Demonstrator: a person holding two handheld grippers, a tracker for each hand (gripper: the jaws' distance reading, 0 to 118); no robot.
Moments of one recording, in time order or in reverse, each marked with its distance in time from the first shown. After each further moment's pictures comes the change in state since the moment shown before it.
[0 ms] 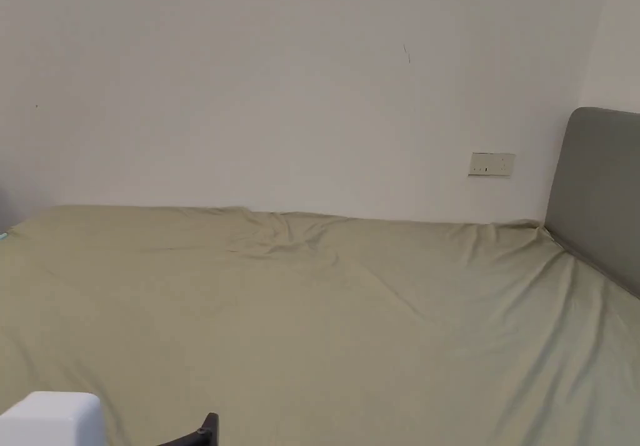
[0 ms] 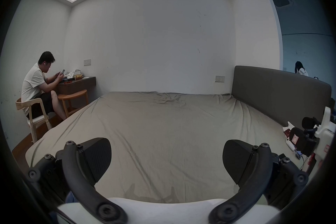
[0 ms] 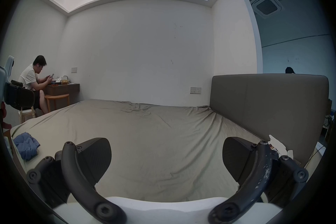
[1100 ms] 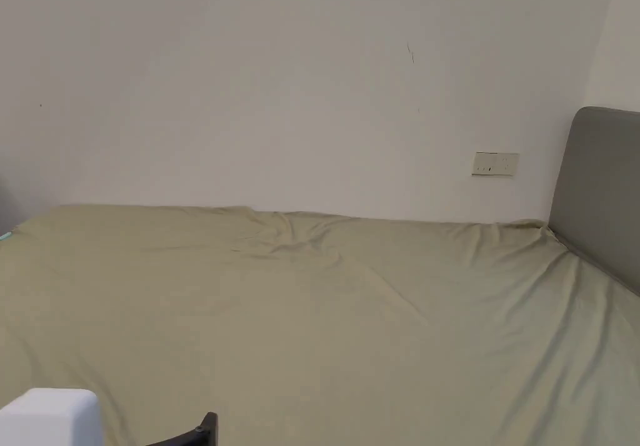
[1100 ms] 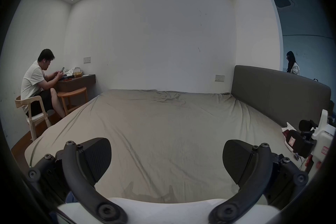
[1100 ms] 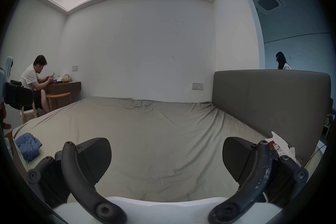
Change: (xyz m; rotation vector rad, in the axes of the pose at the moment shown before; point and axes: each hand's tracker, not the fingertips) left arm -0.007 0.001 -0.001 -0.018 -0.003 0.016; right arm -0.003 0.001 -0.006 -0.038 0.017 -0.010
